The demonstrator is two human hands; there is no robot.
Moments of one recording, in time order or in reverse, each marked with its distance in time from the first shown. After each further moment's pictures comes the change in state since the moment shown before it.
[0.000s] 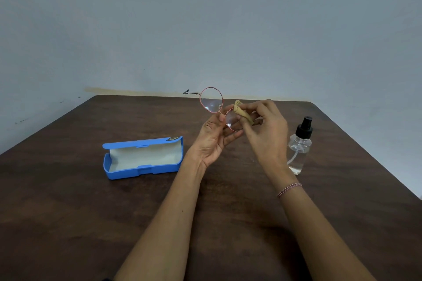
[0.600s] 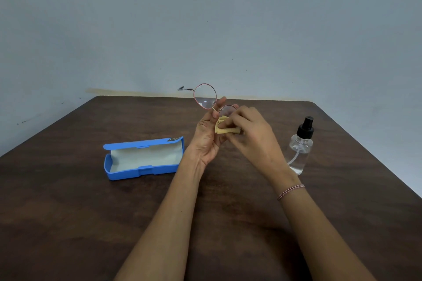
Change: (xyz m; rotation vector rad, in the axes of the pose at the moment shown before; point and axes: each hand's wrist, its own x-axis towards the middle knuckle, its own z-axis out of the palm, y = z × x) left_hand -0.002 0.008 -0.001 -0.056 0.072 0.050; right_hand -0.004 -0.006 0.002 -0.130 -0.296 -0.331
